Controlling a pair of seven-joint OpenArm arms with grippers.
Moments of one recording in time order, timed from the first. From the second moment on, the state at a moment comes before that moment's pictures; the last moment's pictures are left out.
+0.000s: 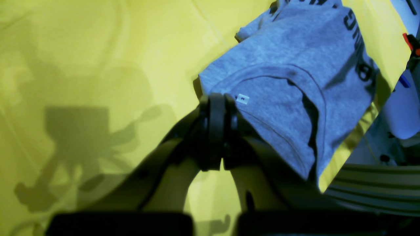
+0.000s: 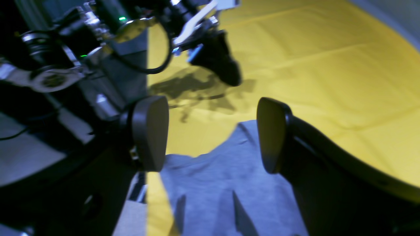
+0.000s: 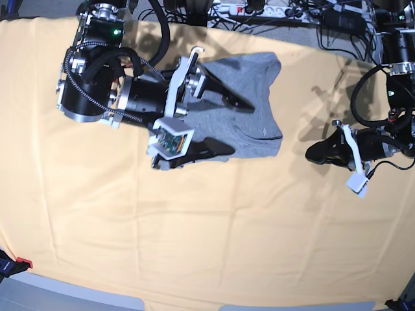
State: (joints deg) left arm -8.1 -35.4 -9.6 87.6 -76.8 -43.9 76.9; right arm 1.0 -2.8 -0.9 130.7 56.4 41.8 -80.5
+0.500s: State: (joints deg) left arm -8.2 -35.3 -3.5 93.5 -87.3 -43.9 81.2; right arm 5.5 7.1 5.7 116.0 44.9 41.8 -73.6
